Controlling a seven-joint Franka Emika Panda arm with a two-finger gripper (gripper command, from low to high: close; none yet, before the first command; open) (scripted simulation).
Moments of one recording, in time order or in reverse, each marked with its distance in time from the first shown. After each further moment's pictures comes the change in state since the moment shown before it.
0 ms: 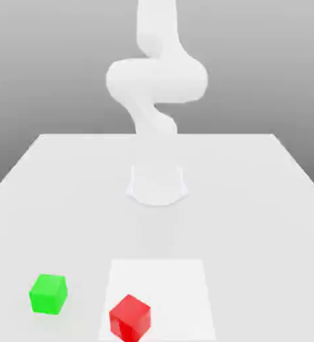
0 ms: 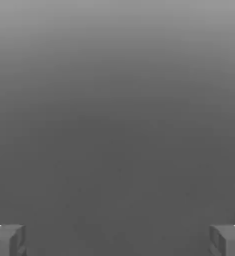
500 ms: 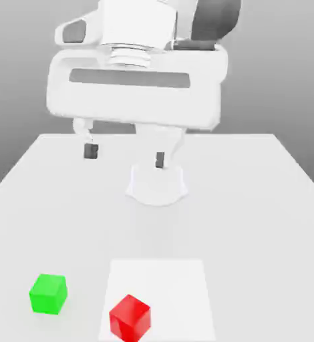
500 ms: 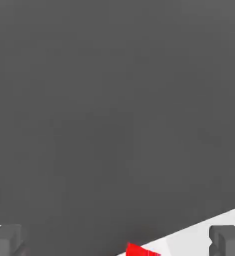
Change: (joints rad) arm -0.136 0.552 0.076 -0.087 -0.091 0.200 0.351
